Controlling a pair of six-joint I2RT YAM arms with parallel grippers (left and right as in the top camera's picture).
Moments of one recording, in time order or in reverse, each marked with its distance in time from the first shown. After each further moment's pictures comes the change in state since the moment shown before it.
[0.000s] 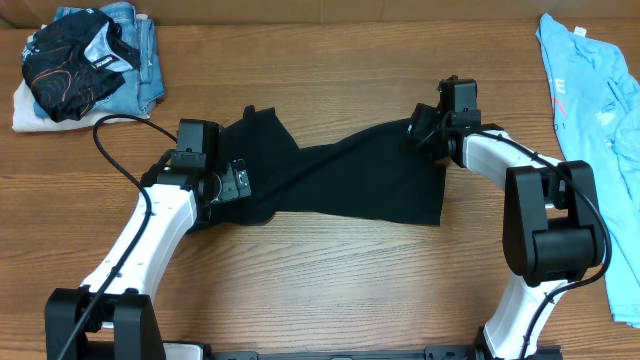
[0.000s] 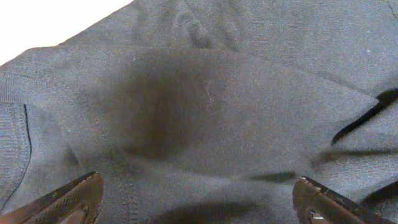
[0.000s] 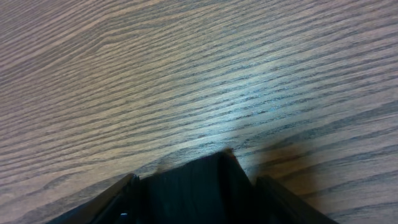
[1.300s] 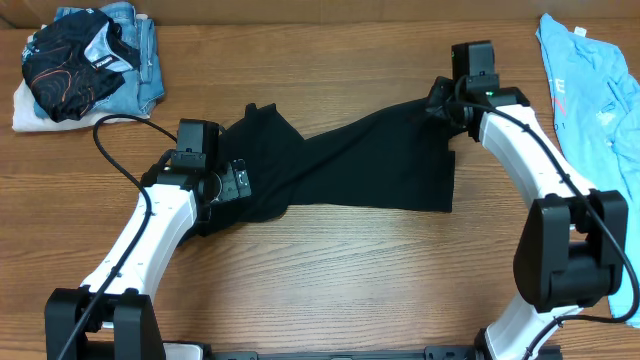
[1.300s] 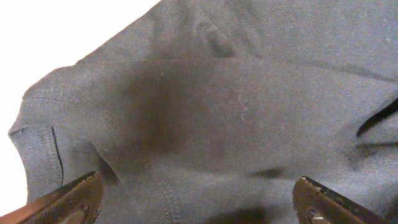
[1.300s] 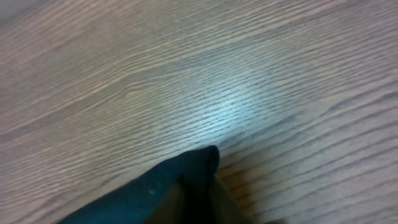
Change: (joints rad) left arm 0.000 0.000 0.000 0.000 0.003 0.000; right arm 0.006 -0.140 0.234 -0.420 0.121 0.054
